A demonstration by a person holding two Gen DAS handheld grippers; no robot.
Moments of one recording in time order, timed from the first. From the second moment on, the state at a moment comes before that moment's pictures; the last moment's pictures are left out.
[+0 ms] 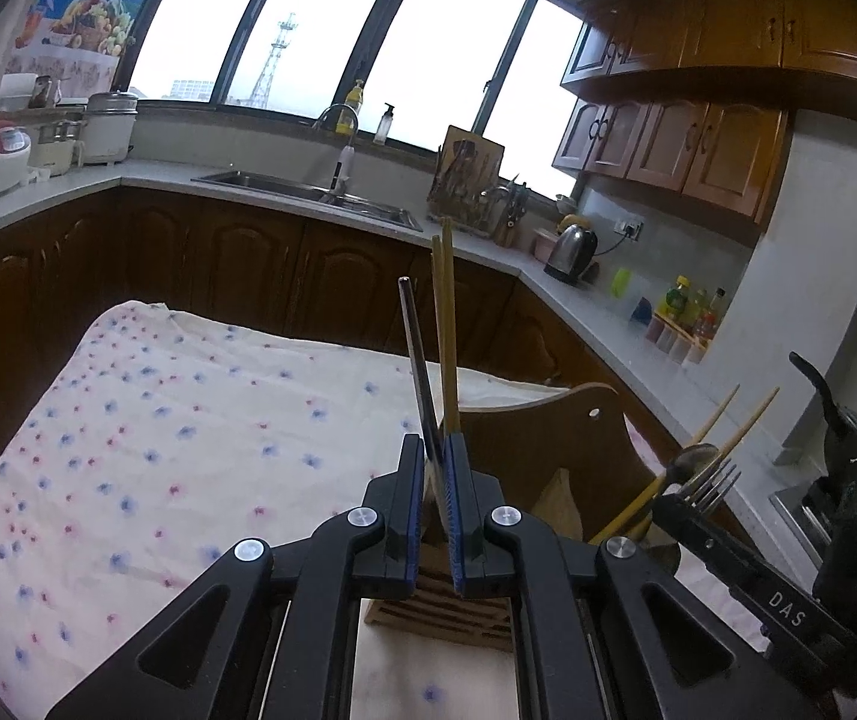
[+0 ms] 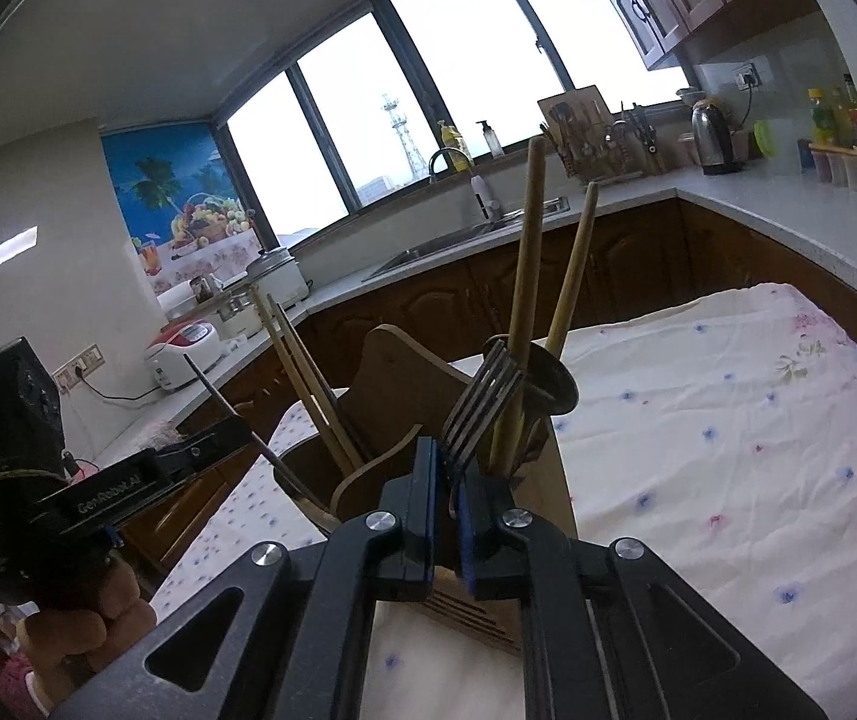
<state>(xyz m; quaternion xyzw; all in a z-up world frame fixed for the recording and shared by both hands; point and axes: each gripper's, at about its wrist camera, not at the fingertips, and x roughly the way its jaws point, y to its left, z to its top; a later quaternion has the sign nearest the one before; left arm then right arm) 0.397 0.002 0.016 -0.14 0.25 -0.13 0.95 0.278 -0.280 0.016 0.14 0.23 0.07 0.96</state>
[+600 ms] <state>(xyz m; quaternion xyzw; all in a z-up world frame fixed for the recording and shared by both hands) 0.365 0.010 0.020 -0.15 0.24 -0.12 0.95 0.260 -0.287 0.020 0.15 0.22 0.04 0.96</state>
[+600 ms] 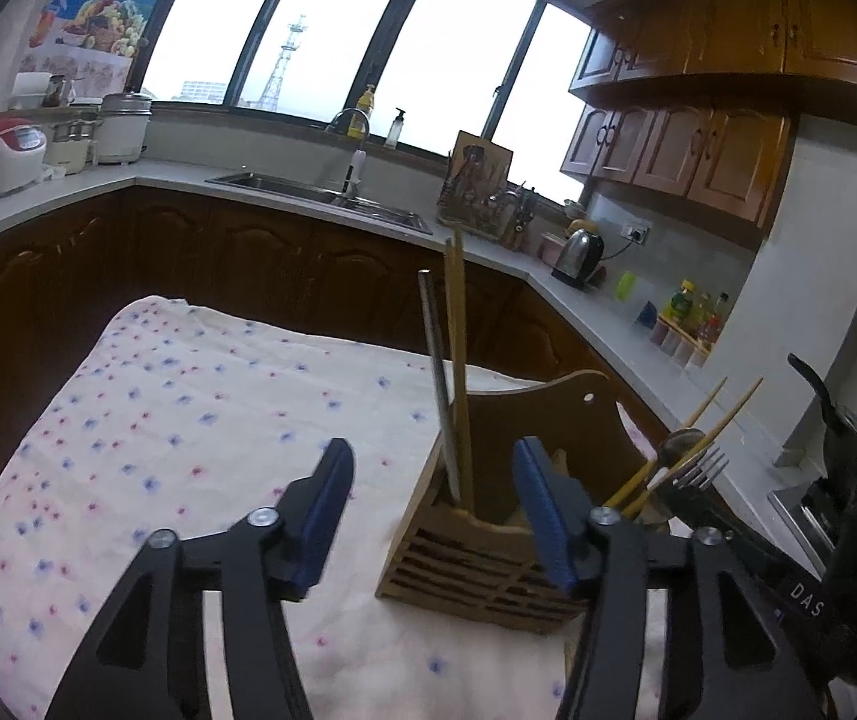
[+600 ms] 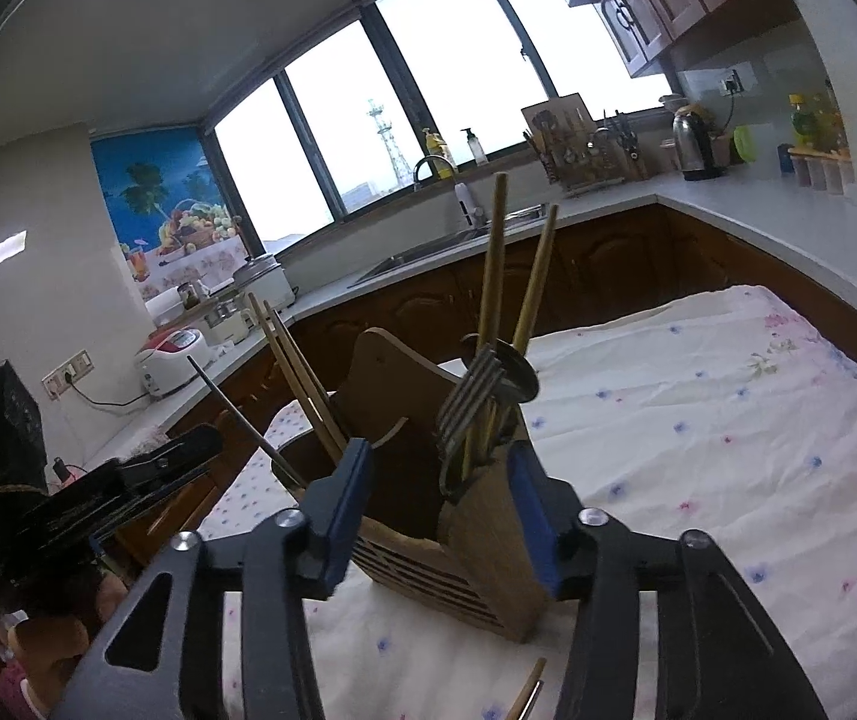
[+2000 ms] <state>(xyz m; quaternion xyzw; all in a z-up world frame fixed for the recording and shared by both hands) 0.117 0.051 0.012 -0.12 0.27 -0.02 0.96 0.060 -0.235 0.010 0.10 0.18 0.02 0.98</state>
